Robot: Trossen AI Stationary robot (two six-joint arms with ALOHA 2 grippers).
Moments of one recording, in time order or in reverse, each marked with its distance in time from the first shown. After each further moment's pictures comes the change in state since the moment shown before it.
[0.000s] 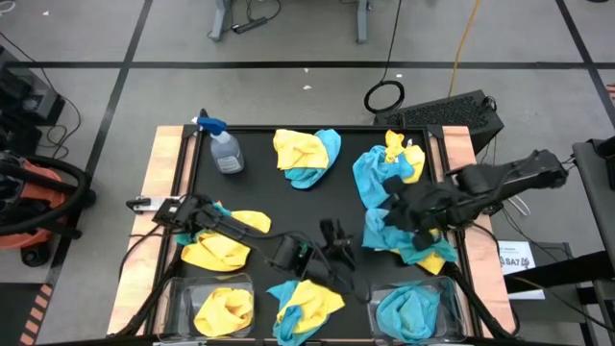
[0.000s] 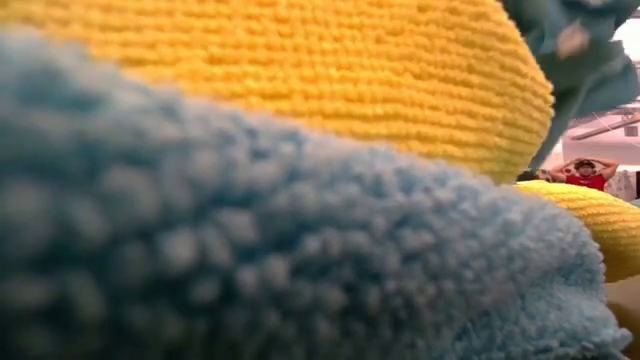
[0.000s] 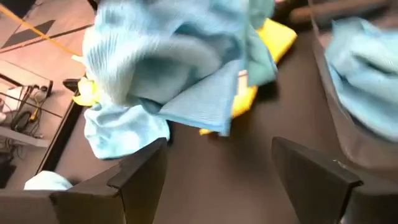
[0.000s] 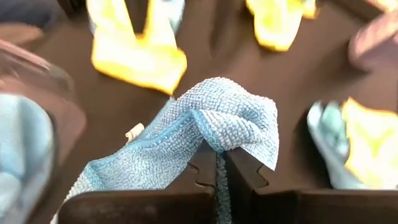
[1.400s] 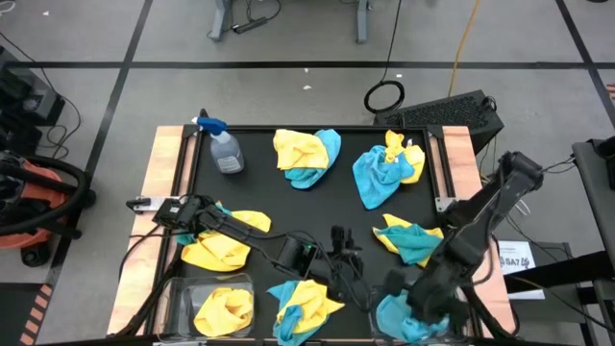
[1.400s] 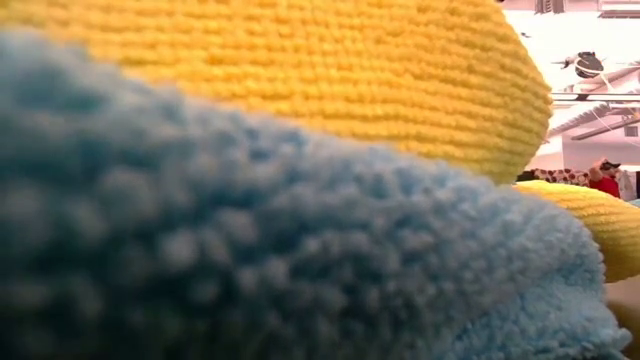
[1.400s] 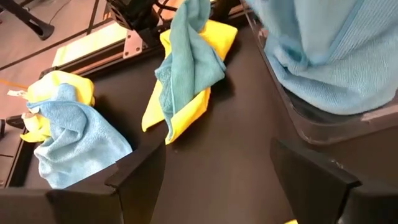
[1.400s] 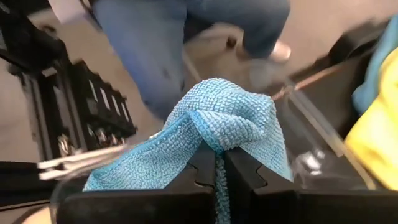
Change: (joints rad) left arm 0.005 0.021 0.000 0.040 0.190 0.183; right arm 0.522 0.367 0.050 0.180 -0.360 0.125
